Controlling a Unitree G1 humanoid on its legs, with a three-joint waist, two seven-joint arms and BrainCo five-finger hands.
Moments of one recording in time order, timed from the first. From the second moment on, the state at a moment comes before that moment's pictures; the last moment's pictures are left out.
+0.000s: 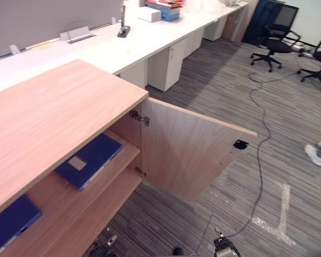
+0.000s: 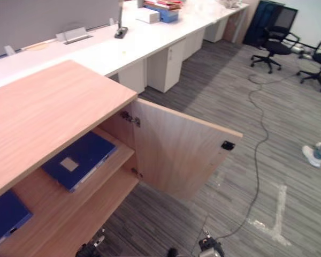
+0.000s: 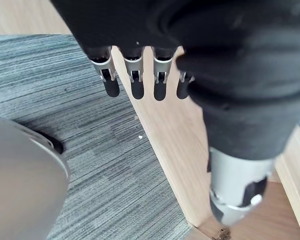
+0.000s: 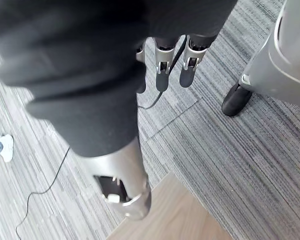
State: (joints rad) left arm 0.10 -0.07 0.47 0.97 0.00 -0.04 0.24; right arm 0.01 0.09 -0.54 1.01 0.61 -0.06 -0.29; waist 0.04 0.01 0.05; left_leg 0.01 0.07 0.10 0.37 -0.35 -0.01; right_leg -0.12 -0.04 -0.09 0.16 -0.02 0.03
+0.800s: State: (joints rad) left arm 0.12 -0.01 0.39 1.00 -0.03 -0.04 0.24; right arm -0.07 -0.02 -0.48 0.92 0.53 -0.04 -0.28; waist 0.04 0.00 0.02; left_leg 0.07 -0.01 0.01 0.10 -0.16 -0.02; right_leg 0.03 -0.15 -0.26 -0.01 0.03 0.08
